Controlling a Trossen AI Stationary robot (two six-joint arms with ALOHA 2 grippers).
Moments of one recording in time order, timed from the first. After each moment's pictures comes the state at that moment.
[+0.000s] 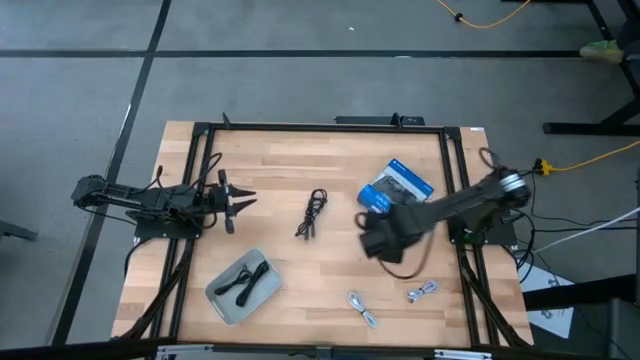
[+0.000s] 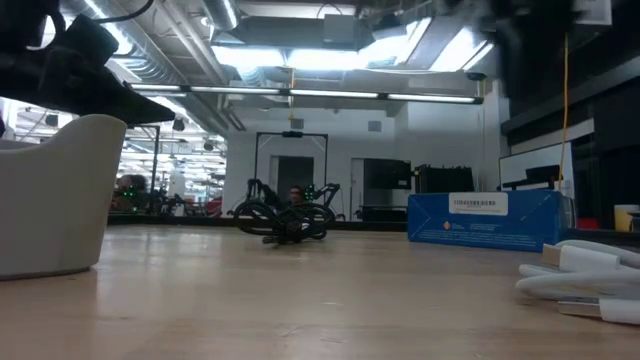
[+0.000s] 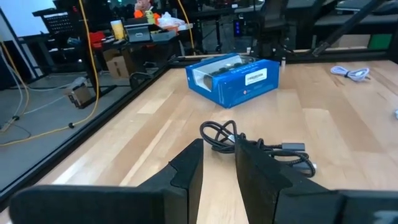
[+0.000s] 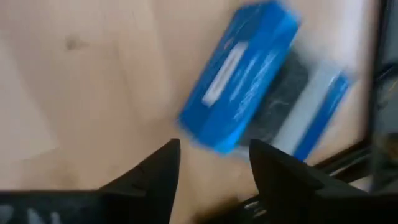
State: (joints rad) left arm -0.13 0.15 0.02 0.04 -0.43 0.06; right arm 0.39 1.72 1.52 -1.52 0.30 0.64
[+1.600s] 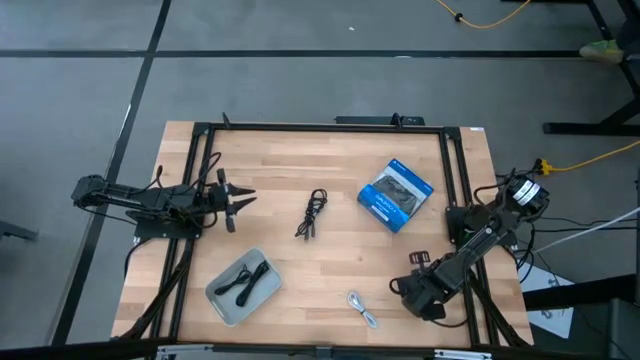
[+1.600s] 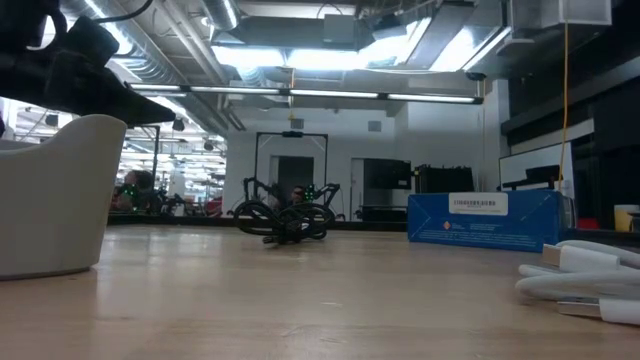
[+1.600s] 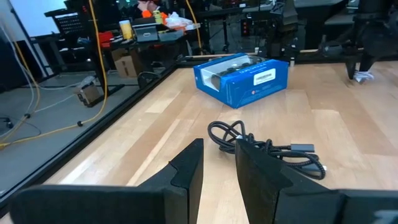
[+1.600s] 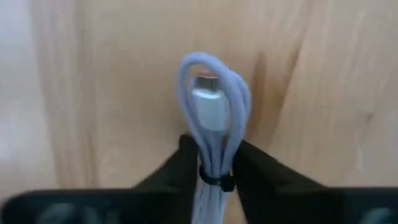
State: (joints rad) left arm -0.13 0.15 0.02 0.04 -0.46 0.06; right arm 0.83 1.68 0.86 -0.75 -0.06 0.70
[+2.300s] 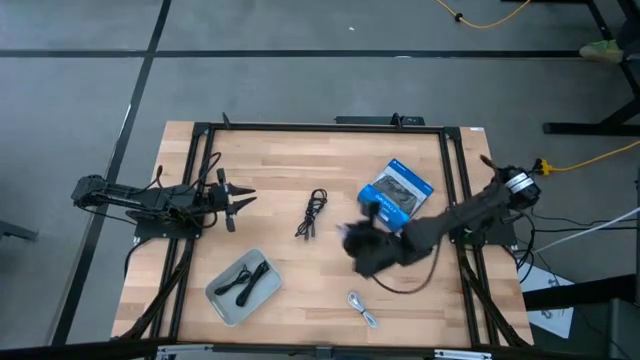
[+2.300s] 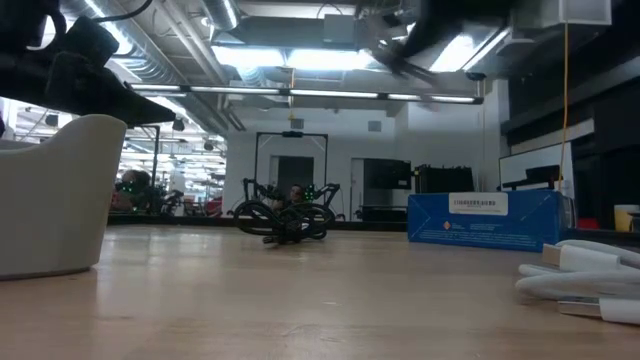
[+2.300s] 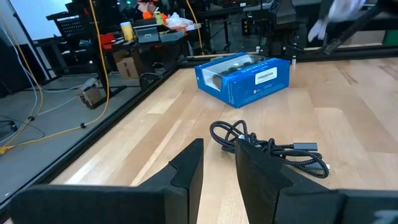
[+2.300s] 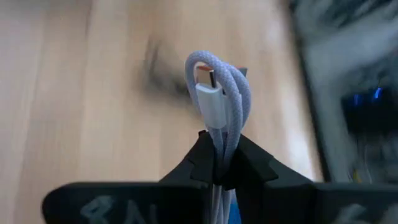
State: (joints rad) left arm -0.13 0.15 0.02 0.04 -0.46 0.08; right arm 0.45 1.67 1.31 -0.66 0.75 0.13
